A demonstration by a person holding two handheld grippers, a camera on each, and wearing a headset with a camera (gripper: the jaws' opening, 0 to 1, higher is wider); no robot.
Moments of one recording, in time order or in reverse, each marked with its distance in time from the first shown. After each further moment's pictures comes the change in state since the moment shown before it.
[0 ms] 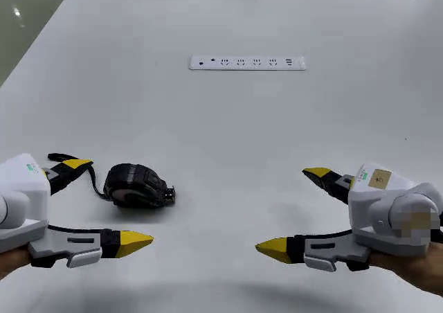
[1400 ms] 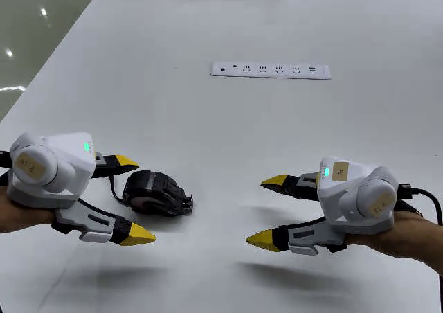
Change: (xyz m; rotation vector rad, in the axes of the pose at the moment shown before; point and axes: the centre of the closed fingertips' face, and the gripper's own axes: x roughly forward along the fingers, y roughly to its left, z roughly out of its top) left arm 0.024 0.011 -0.012 0.234 0.185 -0.263; right arm 0.065 0.020 0.018 -0.222 0.019 0.292
